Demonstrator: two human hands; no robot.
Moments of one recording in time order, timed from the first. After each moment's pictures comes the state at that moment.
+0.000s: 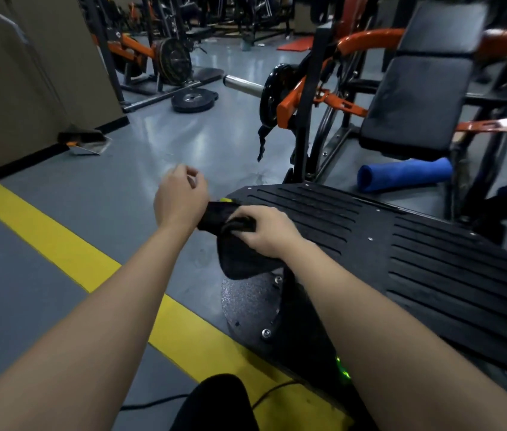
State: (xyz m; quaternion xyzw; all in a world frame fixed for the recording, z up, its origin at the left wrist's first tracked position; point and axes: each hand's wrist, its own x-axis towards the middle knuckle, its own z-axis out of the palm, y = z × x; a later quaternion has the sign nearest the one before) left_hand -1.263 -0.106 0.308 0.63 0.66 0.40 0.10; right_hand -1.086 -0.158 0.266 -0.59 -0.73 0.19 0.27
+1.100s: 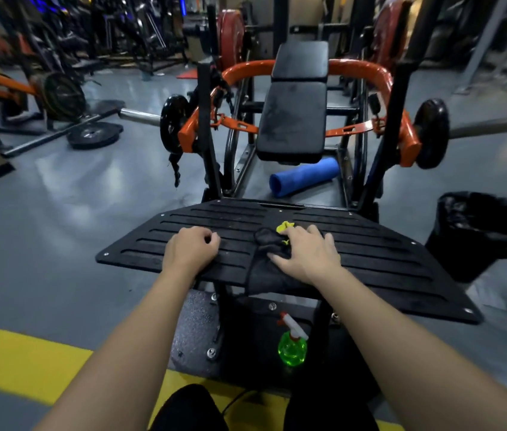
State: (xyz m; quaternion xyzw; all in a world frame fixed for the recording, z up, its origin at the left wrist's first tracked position) left_hand -1.126 -0.157 0.261 0.81 0.54 0.15 0.13; right_hand -0.927 -0.300 0.270 -0.84 -0.54 0.04 0.07
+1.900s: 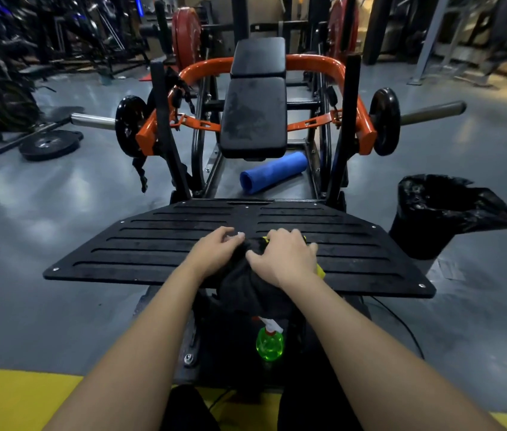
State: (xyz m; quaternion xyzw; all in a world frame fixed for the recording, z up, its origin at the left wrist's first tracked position) left_hand -1.043 -0.203 0.255 0.80 0.43 0.13 0.40; right_hand -0.938 -0.336 0.286 -0.89 -0.42 0.08 0.14
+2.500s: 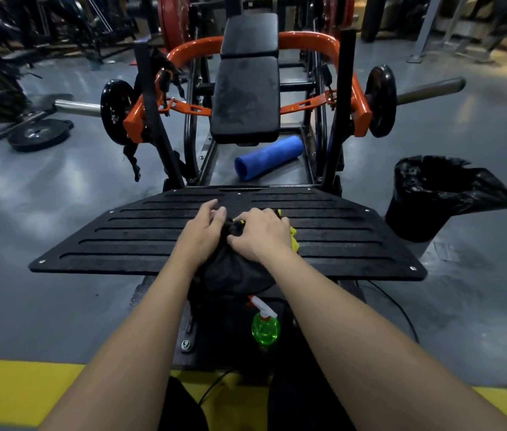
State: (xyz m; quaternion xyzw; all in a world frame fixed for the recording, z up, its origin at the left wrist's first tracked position) left_hand -1.042 -0.213 0.259 0.80 0.41 0.22 0.38; right_hand -0.929 -0.303 0.275 -0.86 -0.48 0.09 0.15
